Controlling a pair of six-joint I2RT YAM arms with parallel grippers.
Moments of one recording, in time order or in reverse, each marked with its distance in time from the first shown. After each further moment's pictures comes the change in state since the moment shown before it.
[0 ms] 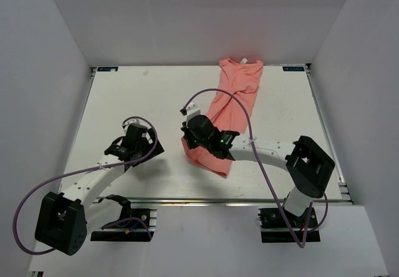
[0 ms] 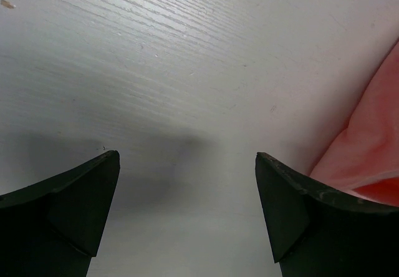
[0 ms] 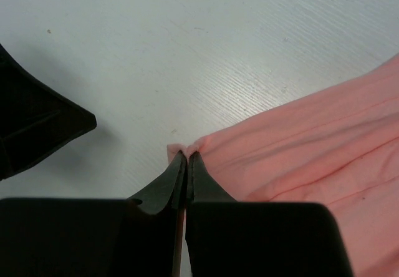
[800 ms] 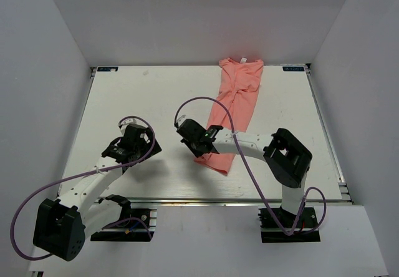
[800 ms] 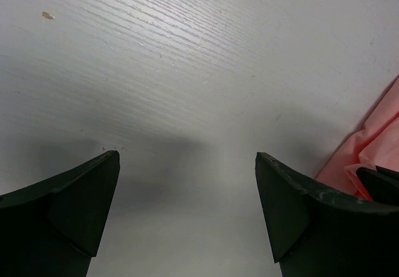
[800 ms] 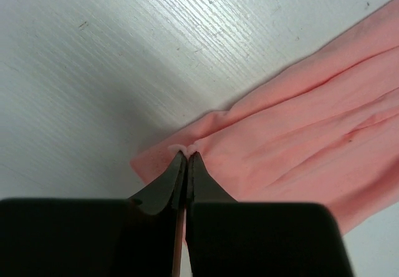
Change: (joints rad) left arm 0.000 -0.050 0.012 -0.046 -0.061 -0.006; right arm 0.004 0.188 0.177 -0.455 0.037 -0.159
